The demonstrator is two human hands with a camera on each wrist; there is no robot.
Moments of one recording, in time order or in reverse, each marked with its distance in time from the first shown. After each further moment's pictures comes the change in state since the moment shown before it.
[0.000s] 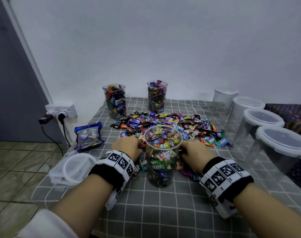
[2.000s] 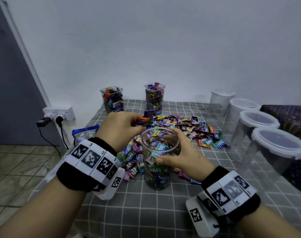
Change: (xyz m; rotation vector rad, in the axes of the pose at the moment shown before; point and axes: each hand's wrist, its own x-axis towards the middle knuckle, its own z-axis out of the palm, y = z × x) left_hand -0.048 0.001 -0.083 -0.532 0.358 0.211; right_hand -0.031 -0.034 -0.014 0.987 0.107 -0.149
